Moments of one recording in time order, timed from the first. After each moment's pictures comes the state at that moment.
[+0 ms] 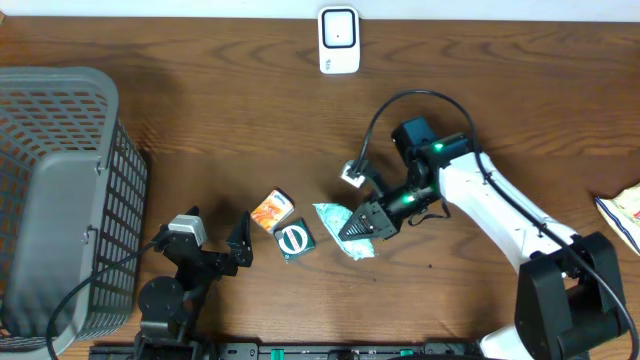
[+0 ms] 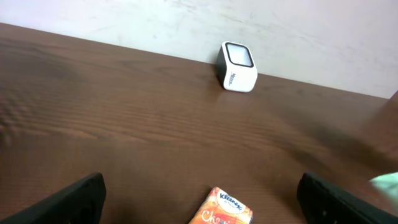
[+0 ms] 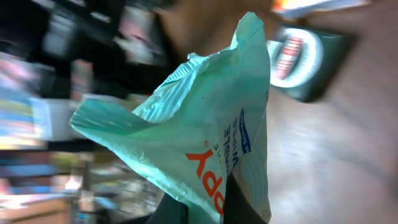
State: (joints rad) left arm -0.10 0.03 0.06 -0.21 0.16 -0.27; right arm 0.39 1.69 1.15 -1.09 -1.09 -0.43
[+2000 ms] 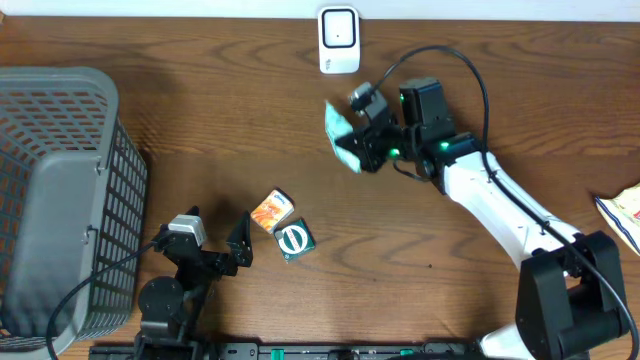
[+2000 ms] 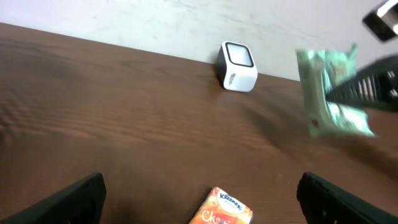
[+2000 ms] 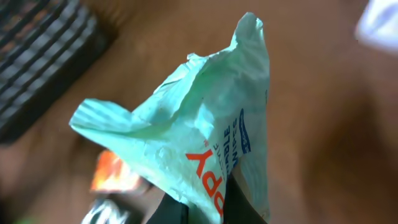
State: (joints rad) left arm -0.10 0.03 0.06 -0.21 0.16 -0.27; right arm 0.38 1.69 1.14 -0.20 -0.60 -0.07
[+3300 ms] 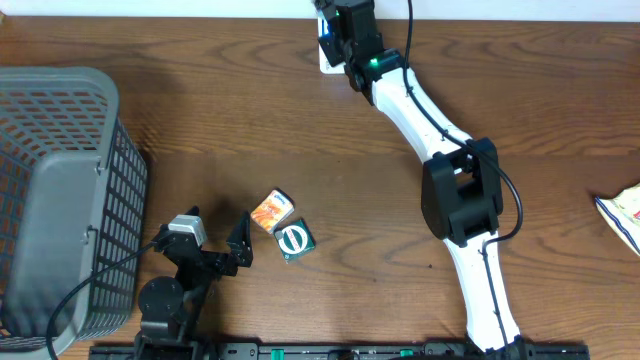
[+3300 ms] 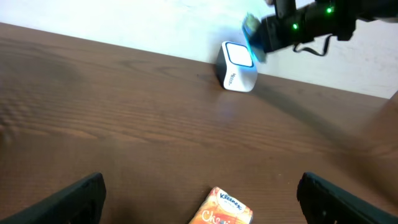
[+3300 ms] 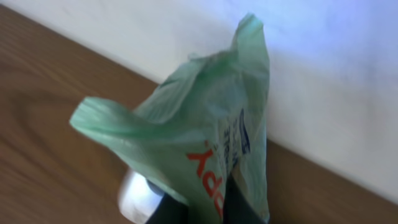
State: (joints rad) left arm -0.10 0.03 0.06 -0.21 0.16 -0.27; right arm 0.42 2.46 2.17 -0.30 0.18 -0.19
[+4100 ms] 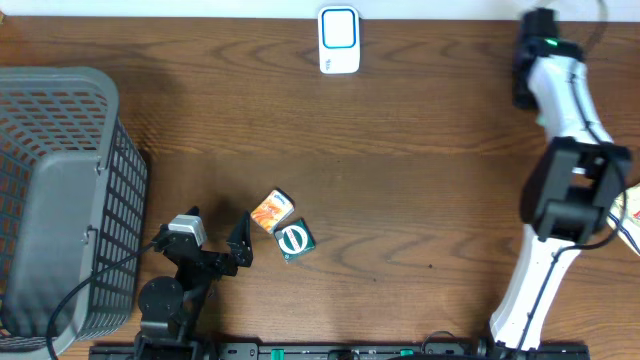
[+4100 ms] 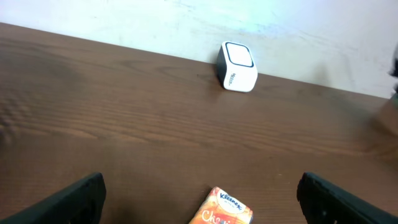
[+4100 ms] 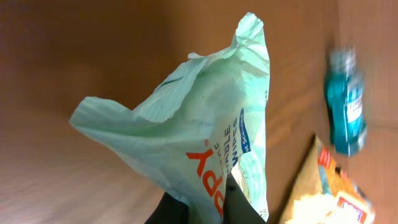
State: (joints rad) left arm -0.10 0.03 0.06 -0.21 0.16 -0.27; right arm -0.17 2.34 2.01 -0.92 0.61 -0.02
